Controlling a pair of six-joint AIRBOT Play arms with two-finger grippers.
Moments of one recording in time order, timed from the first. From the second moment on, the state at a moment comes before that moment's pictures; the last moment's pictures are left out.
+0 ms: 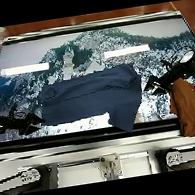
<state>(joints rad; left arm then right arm) 0.51 -1.40 0.77 0.96 -1.23 -1.22 -0.26 -1.59 1.25 -1.08 1.45 1.44</state>
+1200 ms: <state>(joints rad) 0.36 -1.34 0.77 0.92 -1.09 -1.20 -0.20 -1.66 1.07 -0.98 1.26 1.40</state>
